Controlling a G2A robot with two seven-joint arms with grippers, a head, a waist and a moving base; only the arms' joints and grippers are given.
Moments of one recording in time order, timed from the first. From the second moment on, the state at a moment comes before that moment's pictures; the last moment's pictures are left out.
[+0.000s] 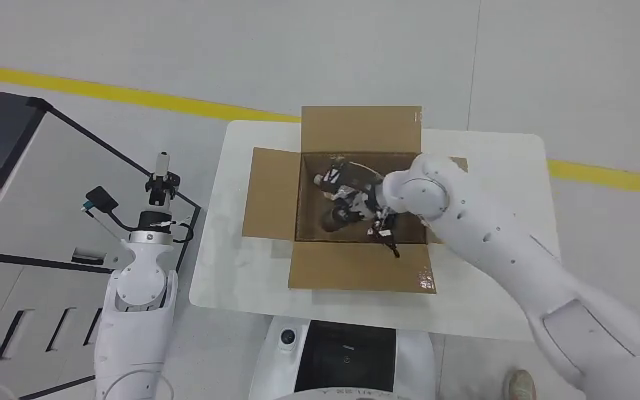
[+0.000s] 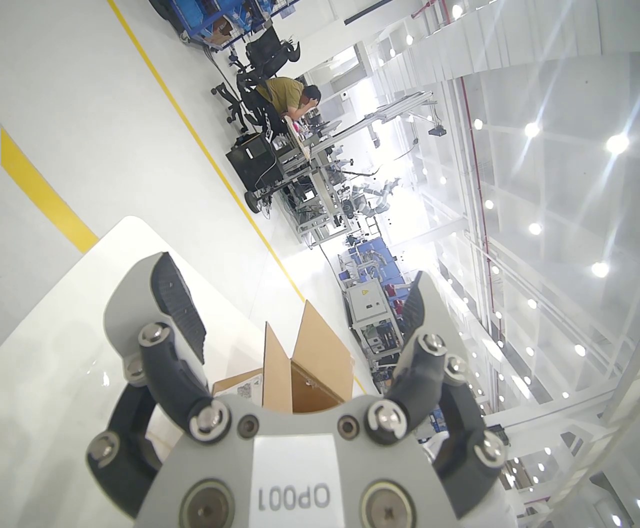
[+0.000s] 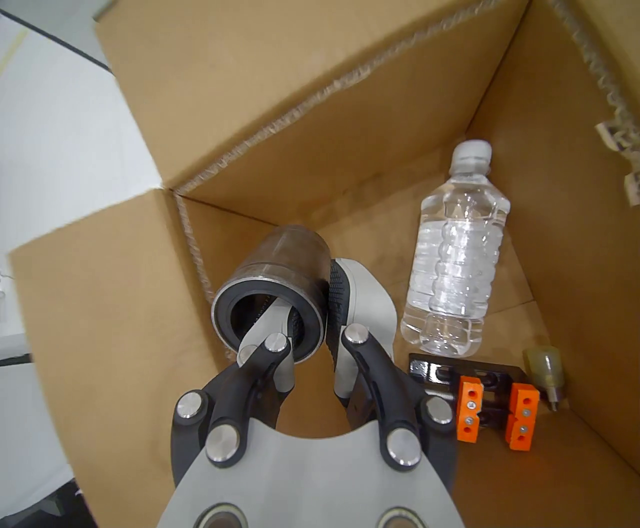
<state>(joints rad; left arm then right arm) 1.66 -1.31 -1.81 -1.68 0.11 -0.32 -0.06 -0.63 -1.23 0.53 -1.25 -0.62 -0.47 0.99</state>
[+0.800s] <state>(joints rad) 1.66 -1.31 -1.81 -1.68 0.11 -0.32 -0.06 -0.60 -1.27 0.65 -1.08 -0.46 -0.66 0.75</state>
